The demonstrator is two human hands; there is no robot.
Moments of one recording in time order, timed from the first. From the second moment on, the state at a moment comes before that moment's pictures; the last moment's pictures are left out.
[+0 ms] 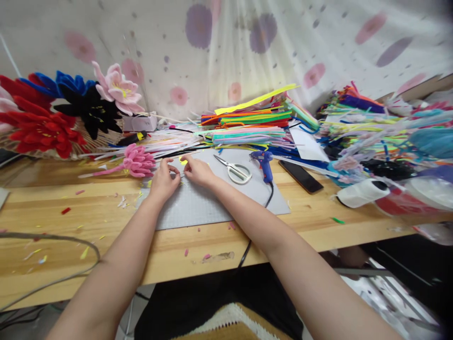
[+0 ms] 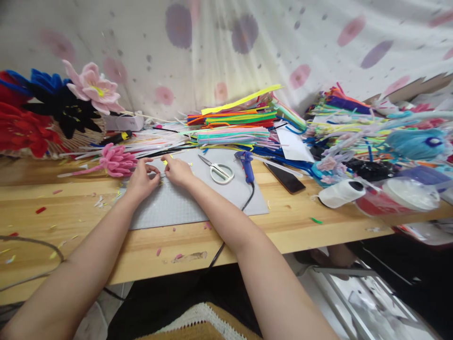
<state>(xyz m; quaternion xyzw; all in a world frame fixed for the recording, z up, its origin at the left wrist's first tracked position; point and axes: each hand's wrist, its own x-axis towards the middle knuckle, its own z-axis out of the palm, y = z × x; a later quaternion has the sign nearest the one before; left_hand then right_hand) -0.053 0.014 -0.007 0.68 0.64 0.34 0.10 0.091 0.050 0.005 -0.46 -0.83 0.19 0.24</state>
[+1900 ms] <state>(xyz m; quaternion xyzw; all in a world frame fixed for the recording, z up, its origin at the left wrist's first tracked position) -0.027 0.006 -0.001 0.76 0.57 0.29 0.02 0.128 0.041 0.010 -0.46 -0.81 0.25 0.27</state>
